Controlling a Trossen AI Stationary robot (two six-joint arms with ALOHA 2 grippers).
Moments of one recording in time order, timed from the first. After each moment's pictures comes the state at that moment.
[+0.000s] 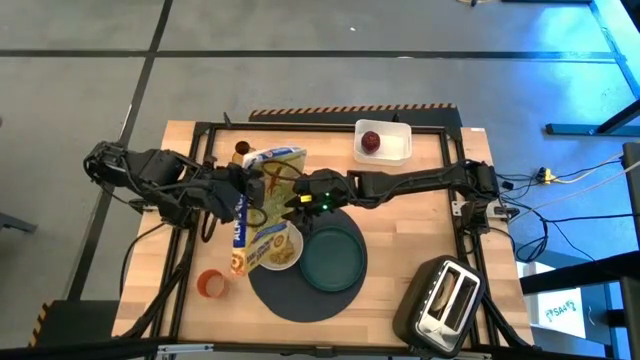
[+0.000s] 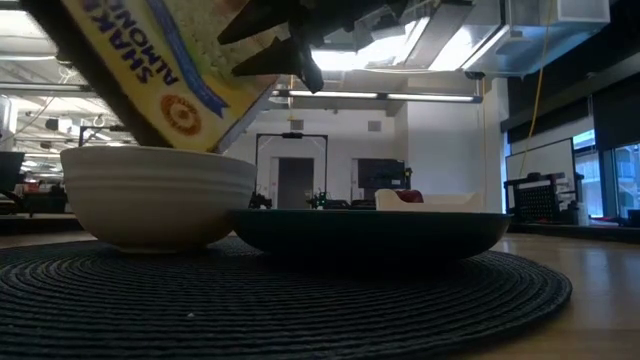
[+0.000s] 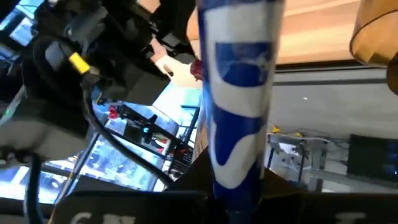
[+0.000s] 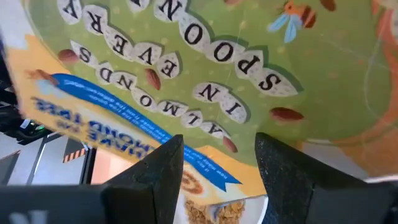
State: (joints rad) left arm -0.34 1.33 1.68 -1.34 -0.80 1.84; right arm 0.03 1.91 1.55 -0.15 -0.10 0.44
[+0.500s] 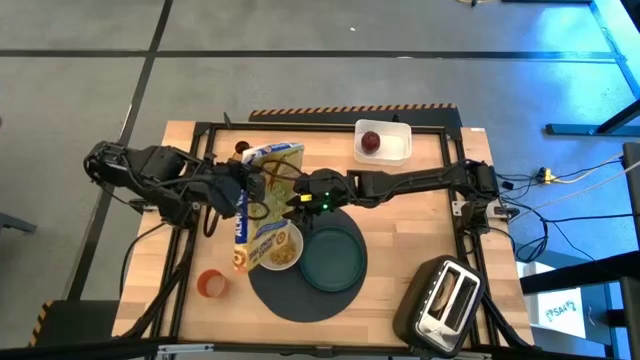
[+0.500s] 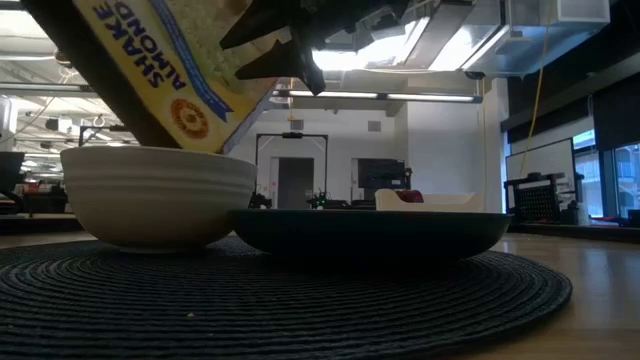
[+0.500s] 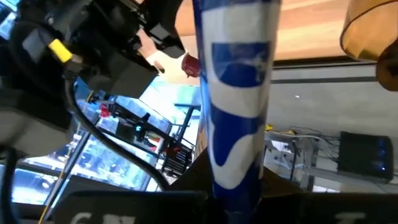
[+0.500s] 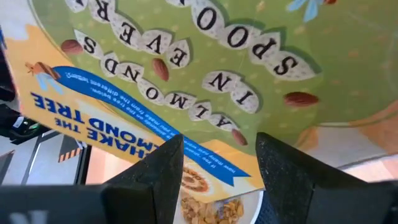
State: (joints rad) left arm -0.32 1.33 1.68 -1.35 -0.79 1.85; right arm 0.03 1.91 1.55 -0.16 -0.09 0.44
